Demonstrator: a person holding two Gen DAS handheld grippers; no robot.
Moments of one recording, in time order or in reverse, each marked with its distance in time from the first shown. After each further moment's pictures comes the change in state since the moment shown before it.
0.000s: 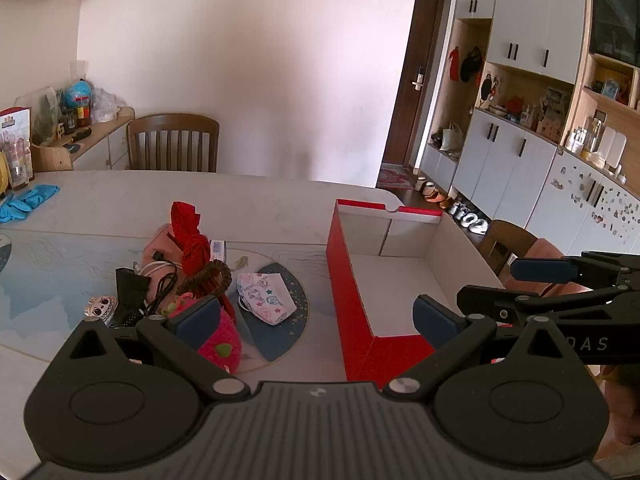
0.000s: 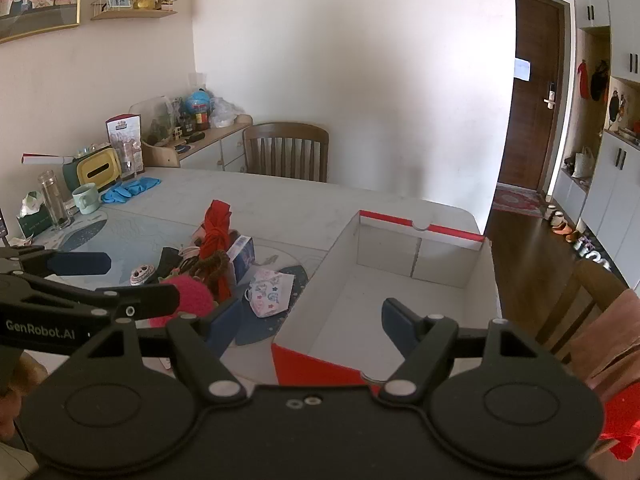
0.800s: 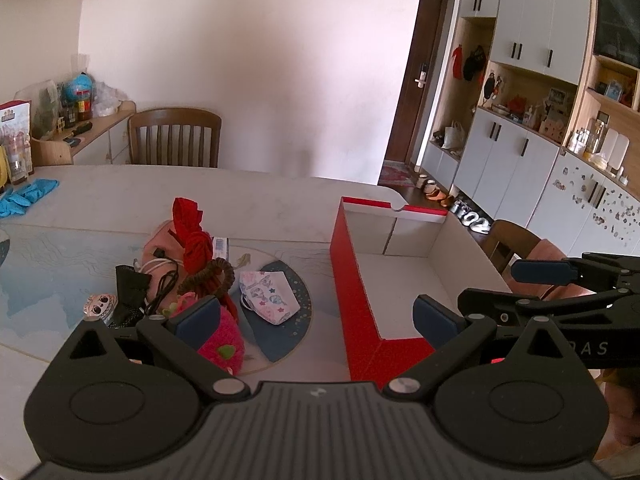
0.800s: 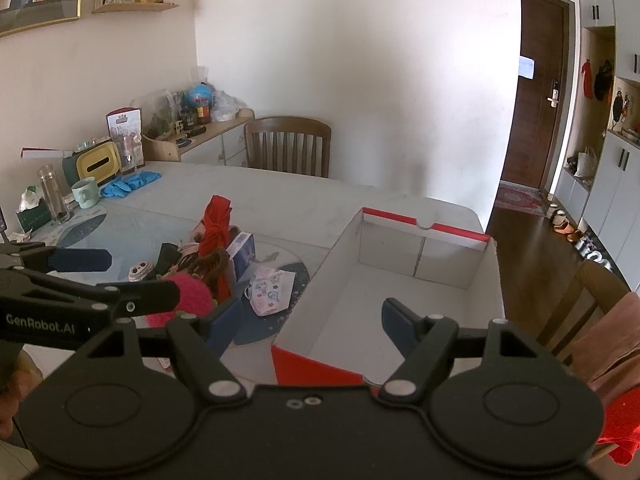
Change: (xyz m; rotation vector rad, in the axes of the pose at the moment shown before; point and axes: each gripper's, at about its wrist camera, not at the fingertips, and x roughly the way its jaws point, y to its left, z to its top) left arm 0.006 0.005 0.002 -0.013 0.011 0.003; right arm 0.009 0.000 0.000 -0.011 0.015 0.002
